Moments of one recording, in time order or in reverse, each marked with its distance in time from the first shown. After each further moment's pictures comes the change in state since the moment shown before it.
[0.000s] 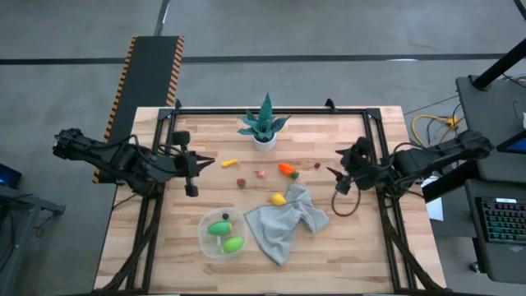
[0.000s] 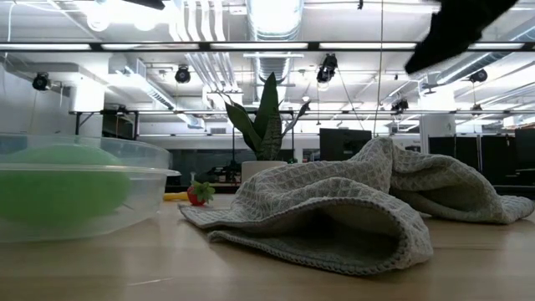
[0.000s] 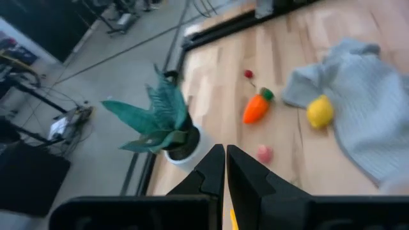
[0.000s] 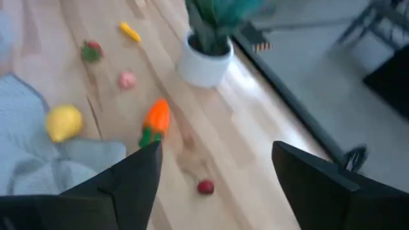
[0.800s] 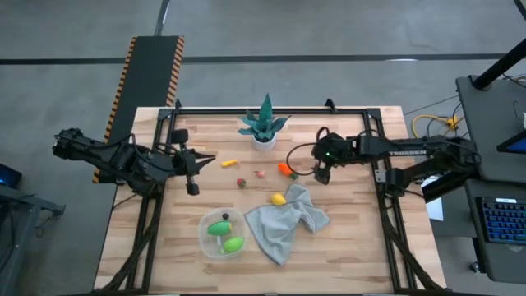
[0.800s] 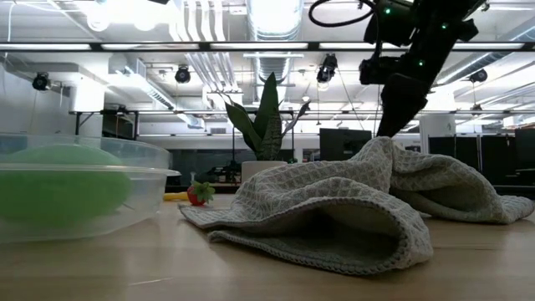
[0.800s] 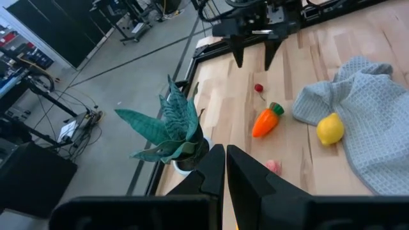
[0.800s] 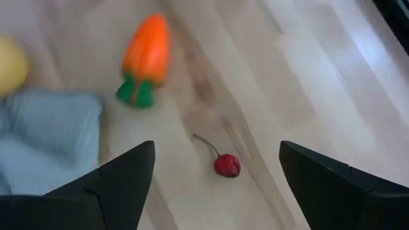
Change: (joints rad) left arm 0.000 -0.007 0.001 0.053 -0.032 0.011; right arm -0.507 0.361 -0.014 0.223 -0.573 -0.309
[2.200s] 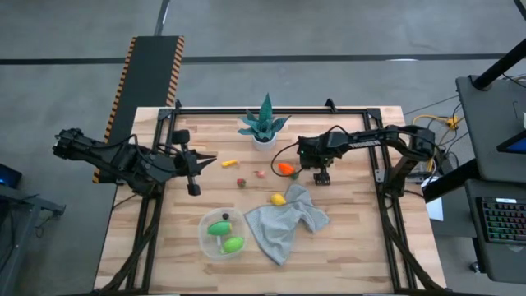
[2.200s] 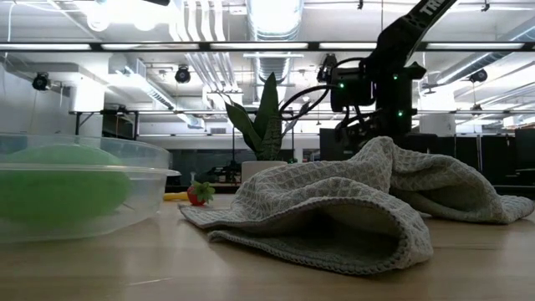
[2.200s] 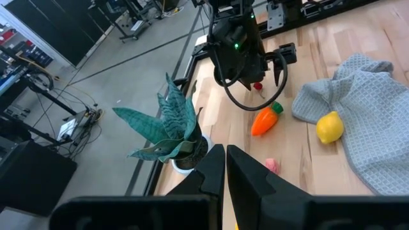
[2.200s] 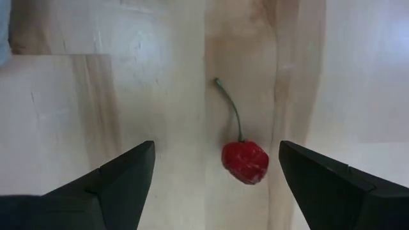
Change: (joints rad) left arm 0.000 0.013 0.000 0.000 0.000 -0.008; right arm -0.110 0.440 0.158 -0.158 -0.145 -0.443
